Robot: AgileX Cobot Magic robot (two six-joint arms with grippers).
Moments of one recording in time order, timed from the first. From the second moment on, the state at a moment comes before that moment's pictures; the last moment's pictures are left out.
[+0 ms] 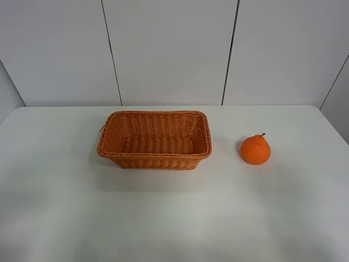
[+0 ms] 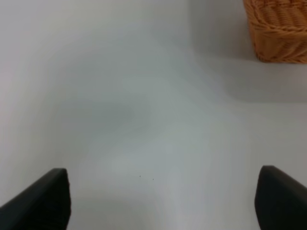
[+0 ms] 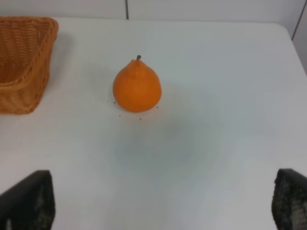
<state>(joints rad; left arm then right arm) -0.01 -0.01 -0.49 0.03 1.06 0.01 0.03 0.00 -0.49 0.03 1.03 0.01</state>
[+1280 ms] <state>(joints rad) -0.01 -0.01 -0.49 0.03 1.06 0.01 0.03 1.66 -1.45 0.03 1.19 -0.01</state>
